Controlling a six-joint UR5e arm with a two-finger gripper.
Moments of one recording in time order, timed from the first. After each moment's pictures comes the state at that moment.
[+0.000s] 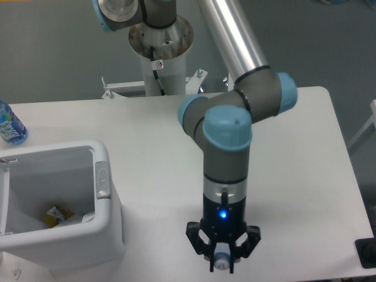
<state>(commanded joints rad) 2.39 -2.14 -1.12 -0.65 1.33 0.24</state>
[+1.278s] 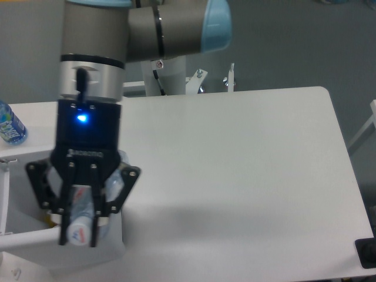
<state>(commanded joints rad) 2.09 -1.98 -1.09 -0.62 1.33 0.06</state>
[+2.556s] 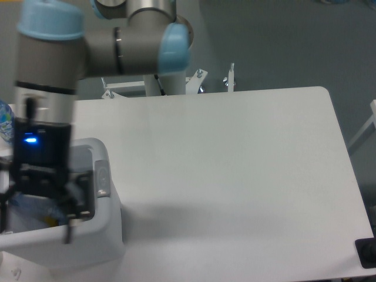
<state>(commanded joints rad) 2.23 -1.95 -1.21 -0.63 1.39 0.05</state>
